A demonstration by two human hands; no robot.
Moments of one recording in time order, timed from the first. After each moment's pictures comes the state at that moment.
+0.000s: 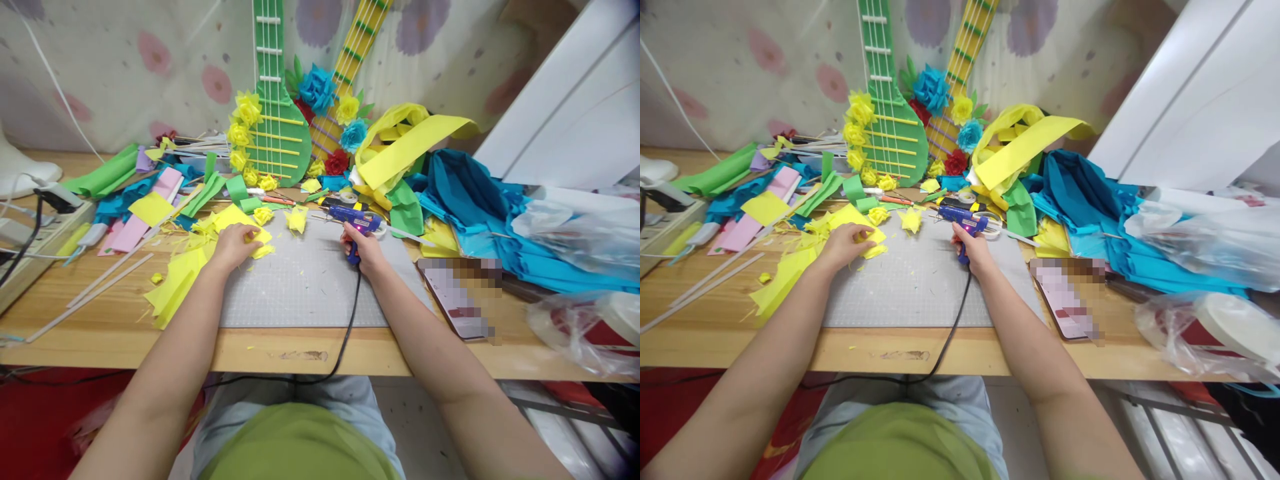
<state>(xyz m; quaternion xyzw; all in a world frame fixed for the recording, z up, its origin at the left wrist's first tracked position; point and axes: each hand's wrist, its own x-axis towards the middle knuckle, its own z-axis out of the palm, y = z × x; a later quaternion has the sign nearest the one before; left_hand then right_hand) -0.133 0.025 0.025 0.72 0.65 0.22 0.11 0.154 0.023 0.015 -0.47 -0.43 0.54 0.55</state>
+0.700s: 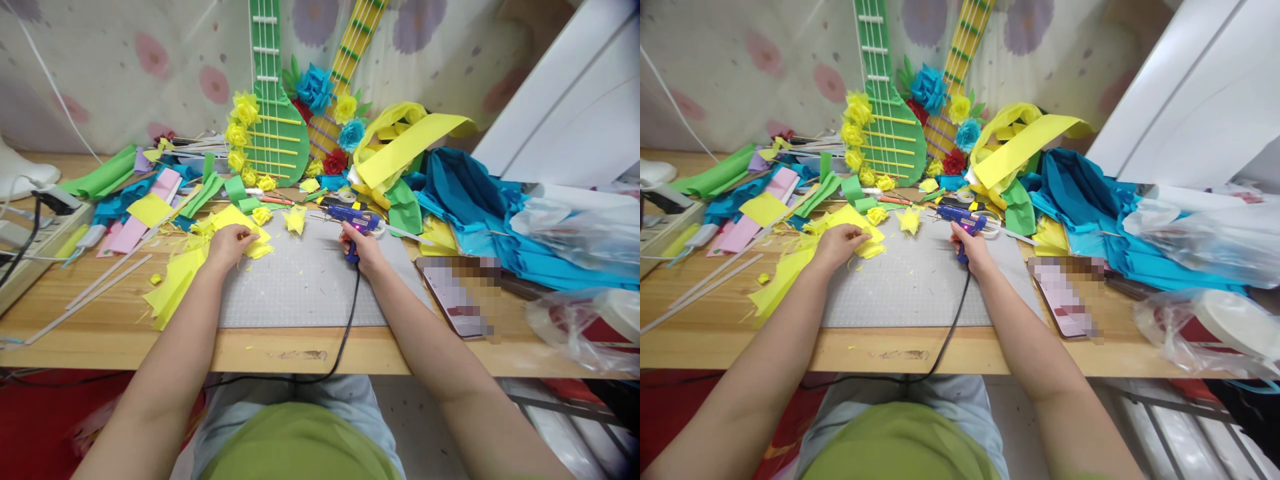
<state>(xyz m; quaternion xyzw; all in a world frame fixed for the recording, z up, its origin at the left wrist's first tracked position) -0.136 0.025 0.025 0.67 0.70 0.24 0.11 0.154 0.024 0.013 -0.48 -0.43 0.54 0.54</state>
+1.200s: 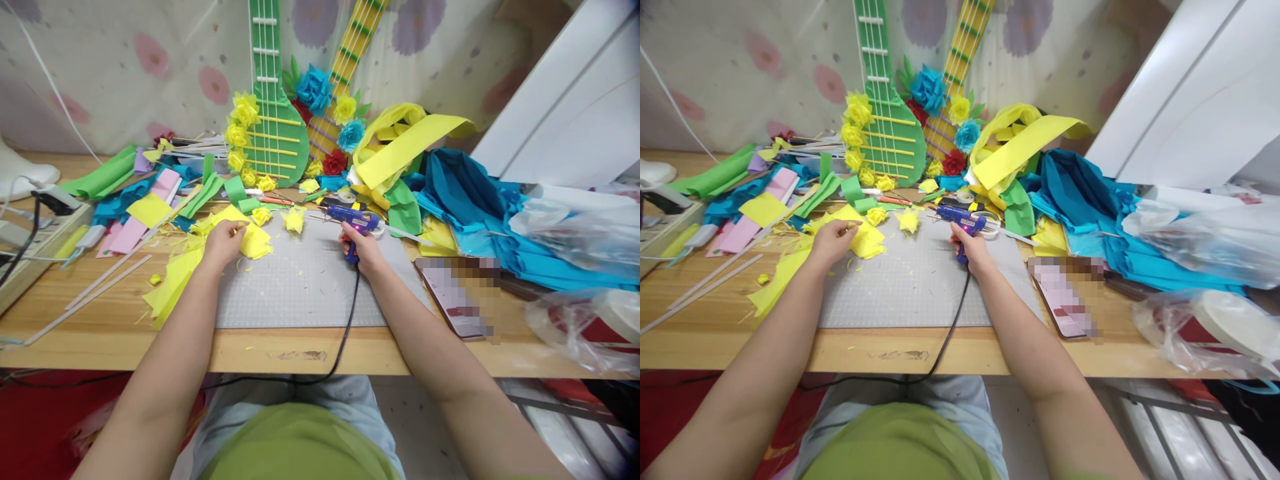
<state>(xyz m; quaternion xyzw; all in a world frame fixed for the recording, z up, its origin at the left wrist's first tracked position) -0.142 0.028 0.026 0.64 0.69 0.33 0.13 0.155 0.024 0.014 -0.47 -0.43 0.55 0.54</state>
